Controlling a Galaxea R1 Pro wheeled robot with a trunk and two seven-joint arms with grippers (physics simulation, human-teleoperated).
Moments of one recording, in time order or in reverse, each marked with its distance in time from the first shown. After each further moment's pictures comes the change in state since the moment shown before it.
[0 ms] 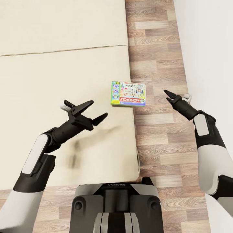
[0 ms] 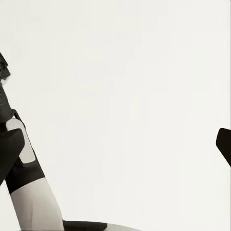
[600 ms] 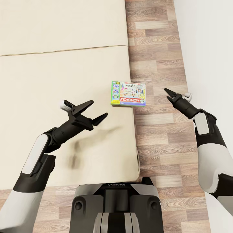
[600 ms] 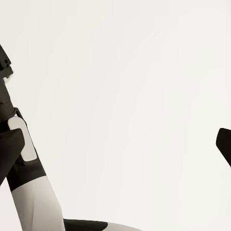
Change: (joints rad) left arm 0.000 0.000 0.000 0.000 0.000 0.000 0.000; right arm -0.013 0.000 0.000 0.000 0.000 0.000 0.000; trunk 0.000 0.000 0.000
